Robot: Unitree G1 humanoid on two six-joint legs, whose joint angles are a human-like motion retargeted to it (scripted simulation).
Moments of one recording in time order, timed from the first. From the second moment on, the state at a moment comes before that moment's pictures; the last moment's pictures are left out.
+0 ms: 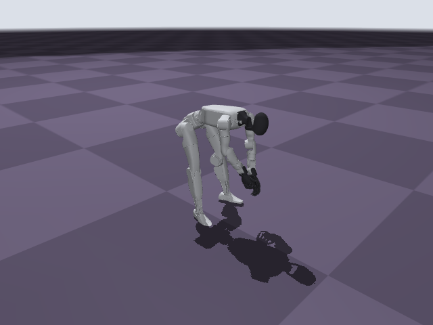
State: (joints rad) left arm -1.66 0.43 -1.00 1.14 -0.80 -0.09 0.30; right arm -1.64 -0.17 0.95 0.96 0.96 -0.09 -0.44; waist -0.10 -0.04 0.52; left_leg -1.37 0.12 0.17 0.11 0.24 -0.26; right_leg -1.36 -0.18 -0.29 0.13 0.36 0.26
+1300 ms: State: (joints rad) left arm 0.07 0.41 0.13 1.03 -0.45 -0.06 -0.02; right arm -0.18 -0.48 0.15 1.00 0.16 -0.03 -0.16; waist 0.13 -0.06 0.25; left_leg -0.11 0.21 0.31 0.27 -0.13 -0.18; right_leg 0.05 -0.15 -0.06 0.15 -0.12 0.24
